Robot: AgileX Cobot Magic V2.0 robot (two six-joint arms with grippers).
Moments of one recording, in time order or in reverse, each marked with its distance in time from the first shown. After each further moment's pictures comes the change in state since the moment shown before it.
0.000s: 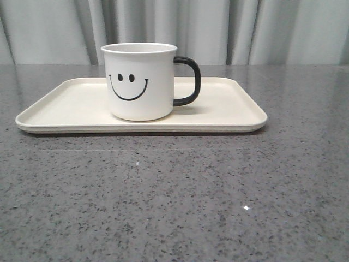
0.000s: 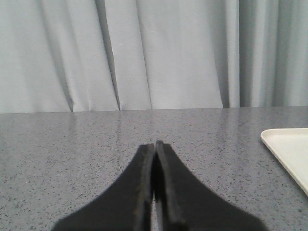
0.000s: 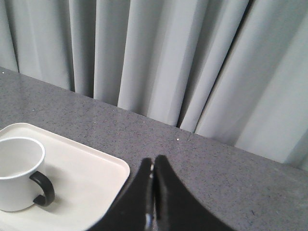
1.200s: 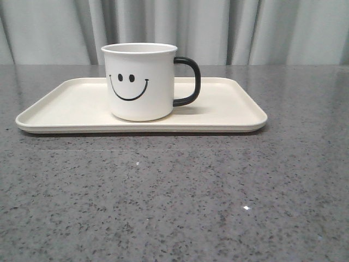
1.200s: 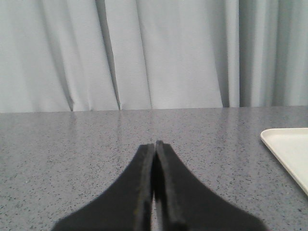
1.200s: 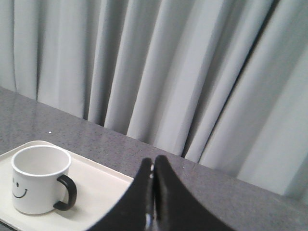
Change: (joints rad) left arm 0.000 0.000 0.000 0.000 0.002 0.000; right arm 0.174 -0.393 0.309 -0.015 -0.210 0.000
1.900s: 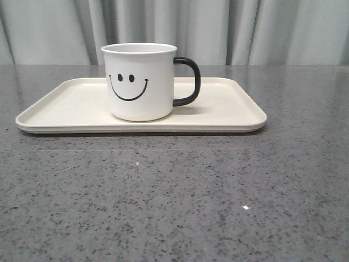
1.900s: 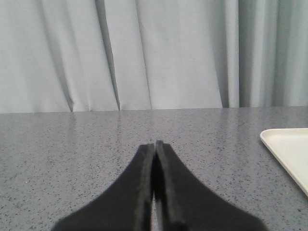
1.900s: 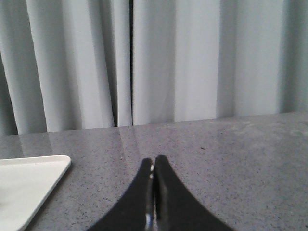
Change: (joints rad) left arm 0.000 0.000 0.000 0.000 0.000 0.000; right arm 0.057 -0.312 0.615 0.208 -0.552 0.000
